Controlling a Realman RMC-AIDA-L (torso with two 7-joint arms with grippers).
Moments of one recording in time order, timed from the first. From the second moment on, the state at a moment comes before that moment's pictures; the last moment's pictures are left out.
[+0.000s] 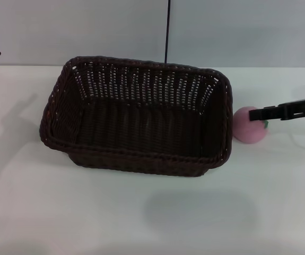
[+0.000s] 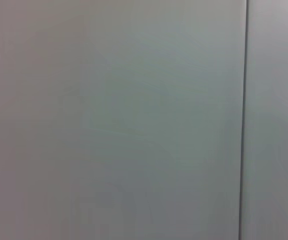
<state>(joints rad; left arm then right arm) 0.07 -2.06 1.23 0.85 0.76 1.38 -0.94 0.59 2.04 -0.79 -0.85 -2.32 -1.37 2.17</state>
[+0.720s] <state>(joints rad) 0.07 -2.06 1.23 0.85 0.76 1.39 -0.94 0.60 2.04 -0.80 -0.79 -2.35 -1.31 2.17</state>
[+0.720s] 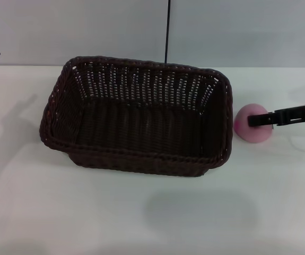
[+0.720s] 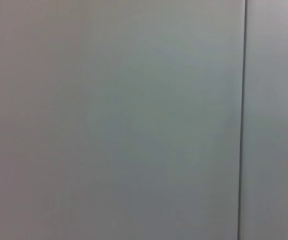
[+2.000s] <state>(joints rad) 0.08 -2.07 1.23 0.84 0.76 1.41 -0.94 0.68 2.07 -1.14 -1.11 -2.06 -1.39 2.23</state>
